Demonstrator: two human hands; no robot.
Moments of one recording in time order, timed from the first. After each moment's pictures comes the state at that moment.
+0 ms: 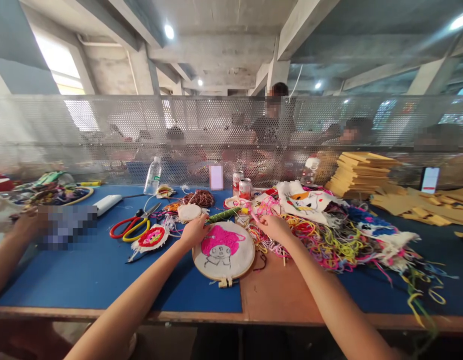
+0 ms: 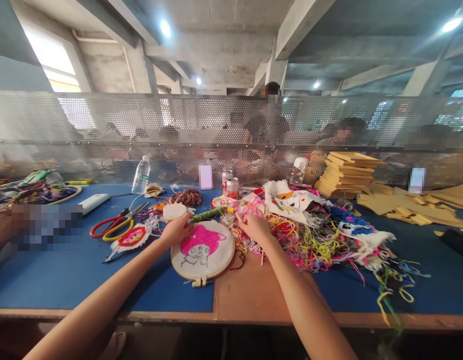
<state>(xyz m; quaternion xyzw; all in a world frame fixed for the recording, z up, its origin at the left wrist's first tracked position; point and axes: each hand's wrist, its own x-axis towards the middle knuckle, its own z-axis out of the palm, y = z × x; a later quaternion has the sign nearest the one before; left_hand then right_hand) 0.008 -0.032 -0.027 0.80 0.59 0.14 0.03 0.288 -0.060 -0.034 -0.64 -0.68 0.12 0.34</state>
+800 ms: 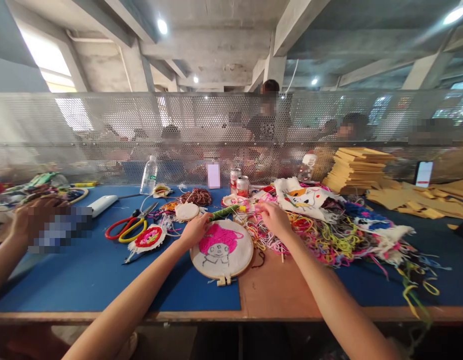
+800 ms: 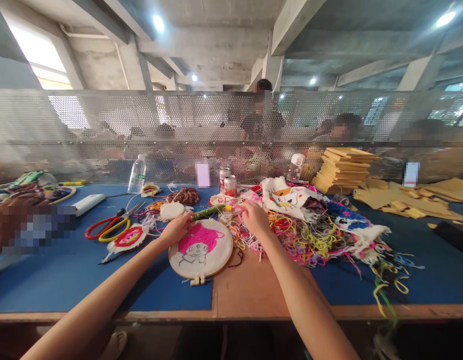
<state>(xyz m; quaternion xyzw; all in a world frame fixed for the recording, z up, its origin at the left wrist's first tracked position) 0.008 -0.023 -0.035 0.84 0.51 0.17 0.06 0.294 -0.057 -0.027 -0.54 -0.67 0.07 0.51</state>
